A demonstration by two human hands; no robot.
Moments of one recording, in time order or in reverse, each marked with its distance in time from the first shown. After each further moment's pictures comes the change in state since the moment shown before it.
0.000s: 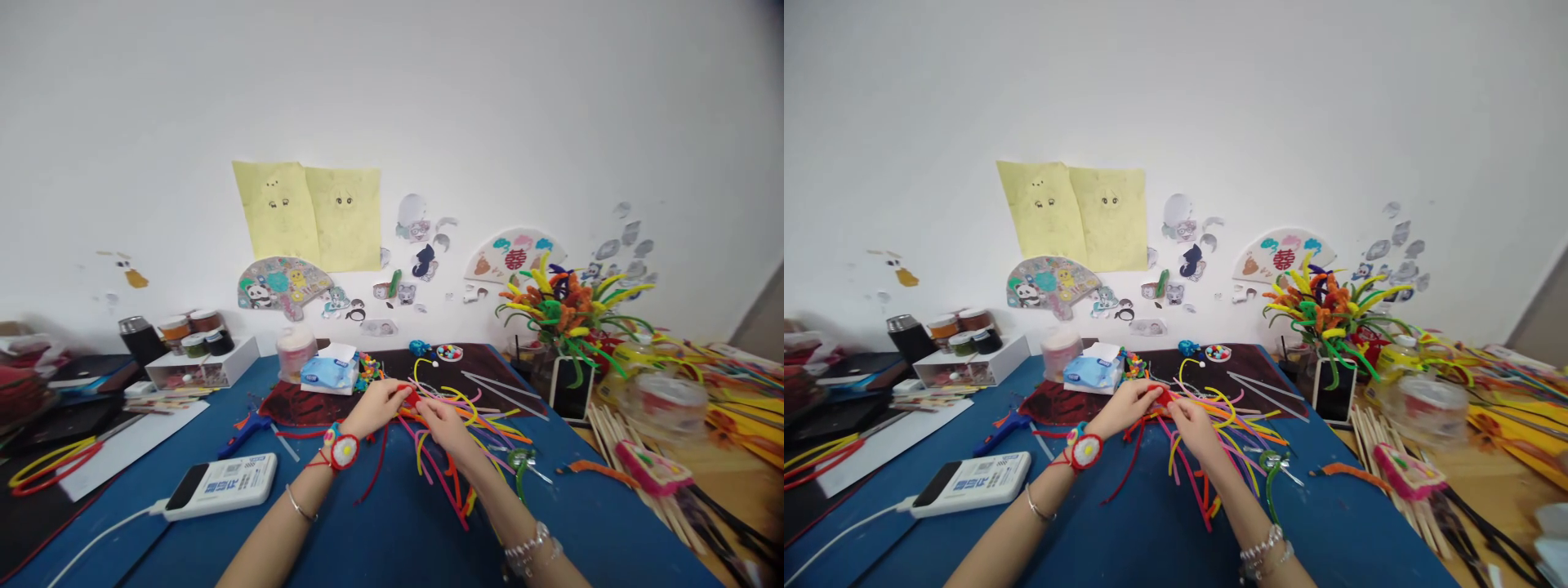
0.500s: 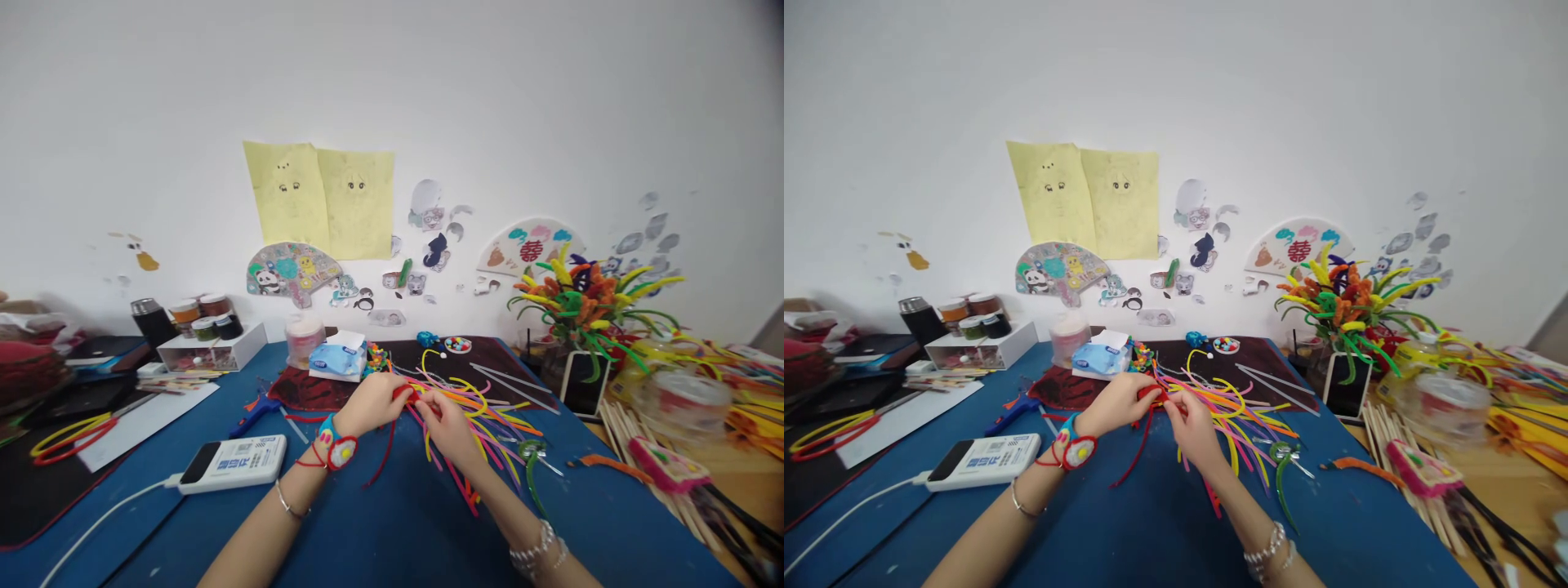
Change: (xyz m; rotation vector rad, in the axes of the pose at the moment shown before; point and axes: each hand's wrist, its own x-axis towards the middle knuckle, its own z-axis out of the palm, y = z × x) left_hand -0.025 0.012 -0.022 0.390 -0.023 0.126; right_hand -0.015 -0.010 0.019 0.031 0.045 -0.094
